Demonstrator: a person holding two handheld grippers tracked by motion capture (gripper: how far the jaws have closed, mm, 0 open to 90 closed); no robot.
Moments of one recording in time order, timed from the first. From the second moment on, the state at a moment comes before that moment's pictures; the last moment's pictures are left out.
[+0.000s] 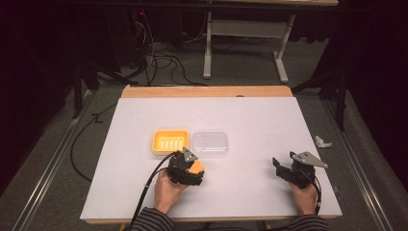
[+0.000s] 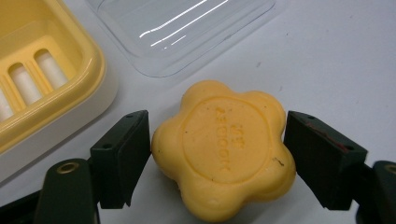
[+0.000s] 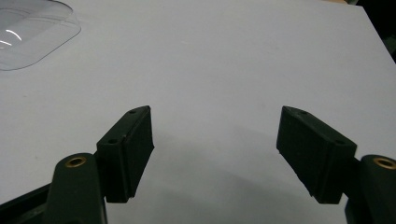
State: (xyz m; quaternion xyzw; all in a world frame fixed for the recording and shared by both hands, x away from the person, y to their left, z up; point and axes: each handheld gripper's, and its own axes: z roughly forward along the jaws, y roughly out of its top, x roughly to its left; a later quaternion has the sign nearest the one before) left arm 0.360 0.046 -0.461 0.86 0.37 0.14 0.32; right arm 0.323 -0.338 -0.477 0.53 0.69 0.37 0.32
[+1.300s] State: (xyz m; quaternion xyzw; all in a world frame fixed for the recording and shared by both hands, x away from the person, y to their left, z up) left arm 0.348 0.065 -0.439 0.85 0.35 0.15 0.35; right arm 0.323 -0.337 -0.477 0.53 0.70 0.36 0.32
